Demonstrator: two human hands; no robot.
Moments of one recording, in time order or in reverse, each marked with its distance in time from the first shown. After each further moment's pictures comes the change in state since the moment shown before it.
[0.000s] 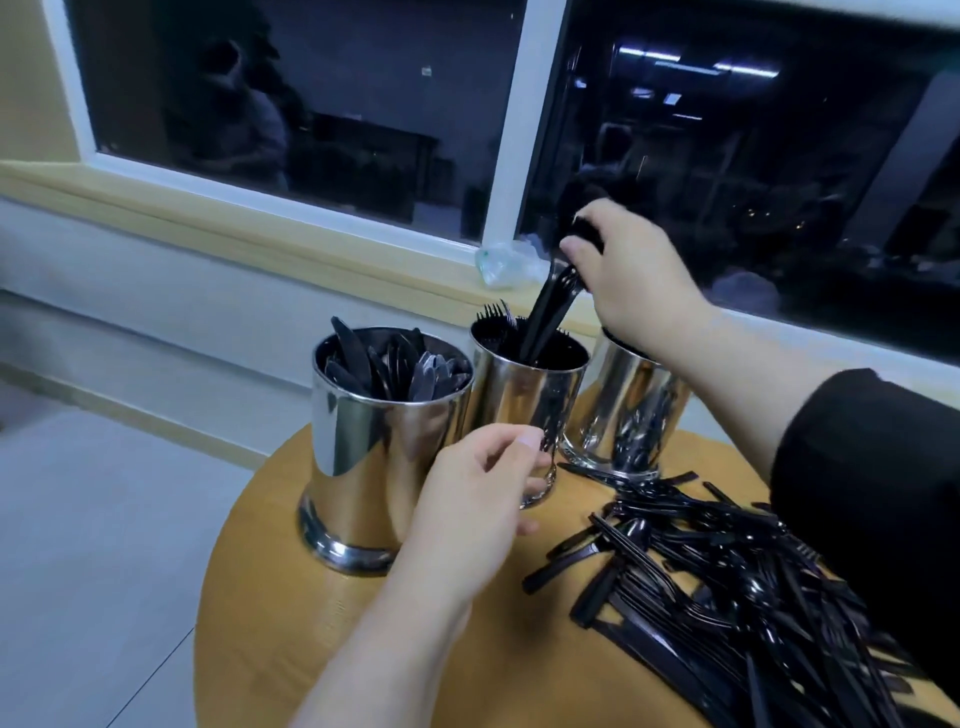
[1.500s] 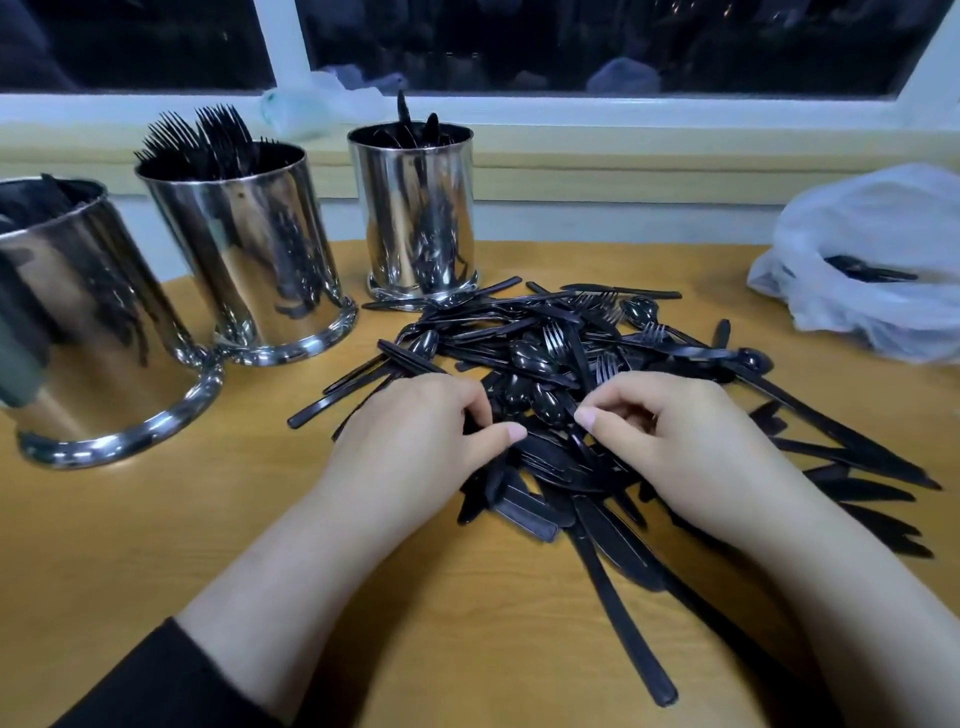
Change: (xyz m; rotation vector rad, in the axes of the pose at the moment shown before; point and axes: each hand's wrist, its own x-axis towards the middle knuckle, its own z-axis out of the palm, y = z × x) left_hand -0.048 -0.061 0.148 1.222 -0.382 0.158; right_hand -0.327 0.170 -0.082 0.219 -0.321 0.467
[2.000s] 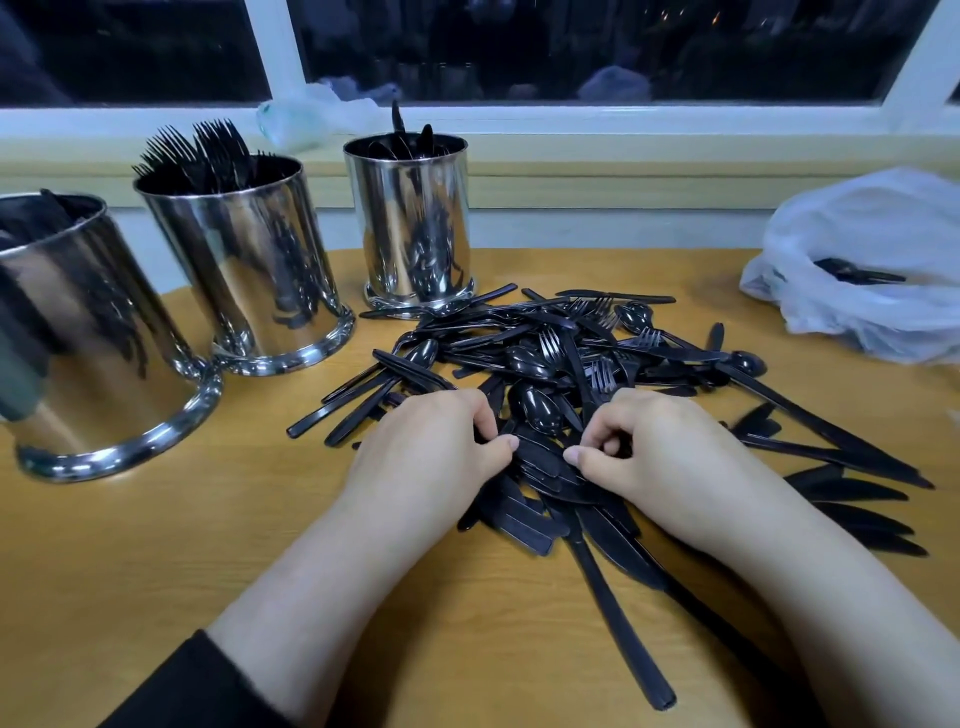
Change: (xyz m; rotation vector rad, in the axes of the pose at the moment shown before) left_hand 0.004 0.007 0.010 0.019 -0.040 -0.069; right_hand 0.001 -0.005 0.009 -0.240 -0.054 0.064
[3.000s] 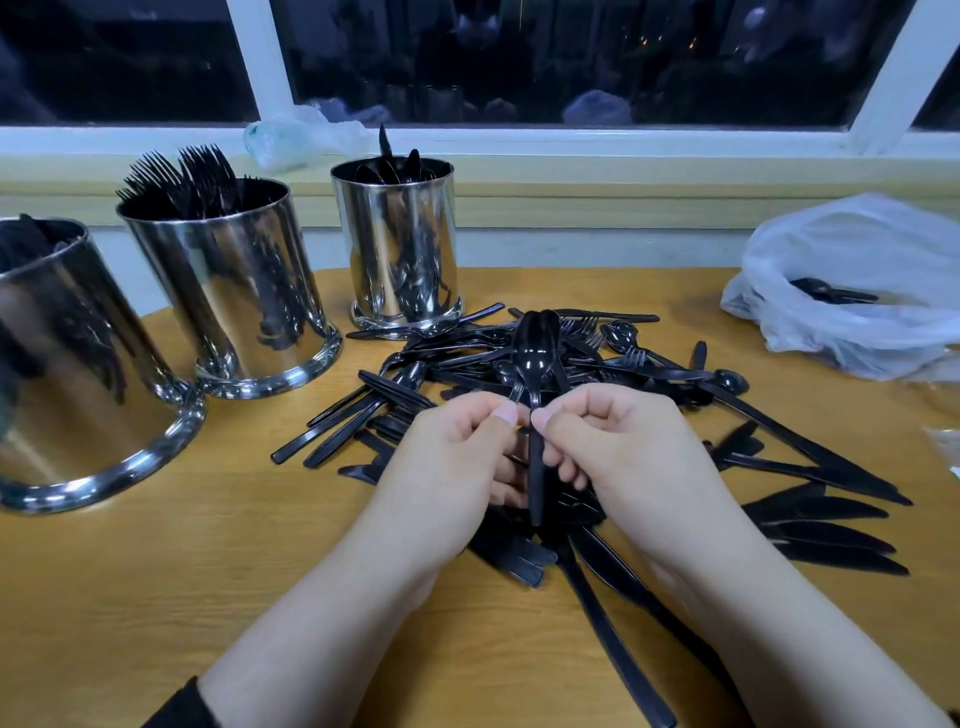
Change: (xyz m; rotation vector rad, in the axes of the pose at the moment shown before) left_hand -0.015 0.023 0.001 -1.067 -0.094 -0.036; right_hand 0.002 -0.032 0.006 0.814 0.180 0.134
